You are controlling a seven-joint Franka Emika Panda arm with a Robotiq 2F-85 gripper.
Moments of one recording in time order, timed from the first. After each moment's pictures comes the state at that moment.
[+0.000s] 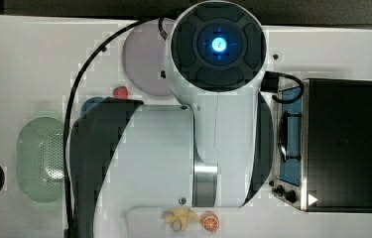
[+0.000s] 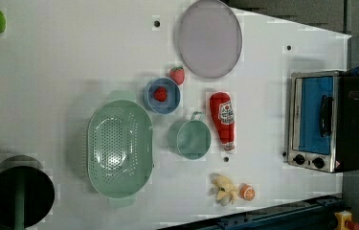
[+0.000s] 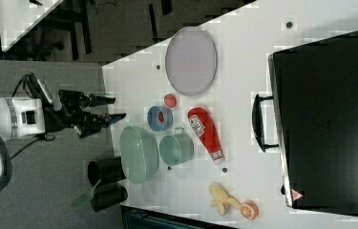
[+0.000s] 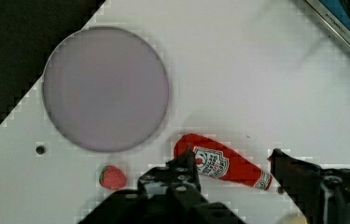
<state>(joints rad) -0.02 -0.02 0.02 -1.77 0.00 0.20 0.06</state>
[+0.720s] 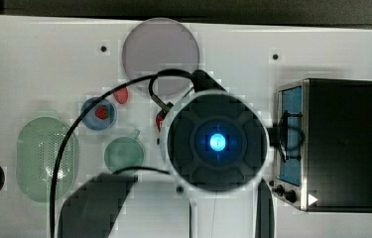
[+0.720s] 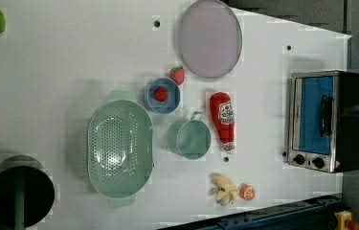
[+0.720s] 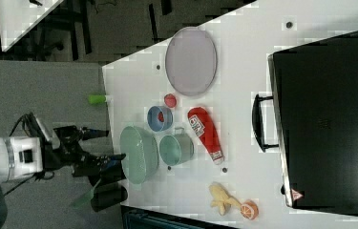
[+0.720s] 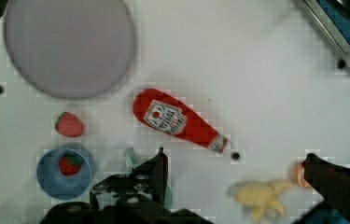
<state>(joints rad) -0.11 -0.23 0.10 -1.97 0.02 0.17 -0.10</state>
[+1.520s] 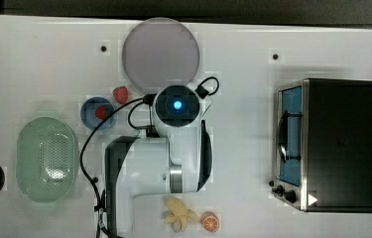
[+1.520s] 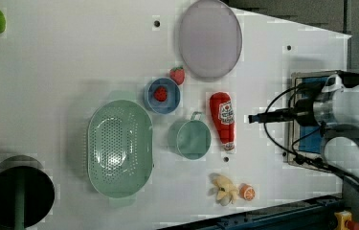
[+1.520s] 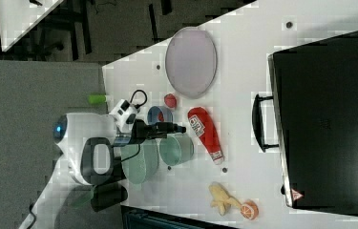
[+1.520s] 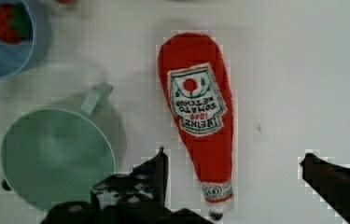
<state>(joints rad) -0.11 0.08 0.18 -2.28 0.02 0.66 -0.86</state>
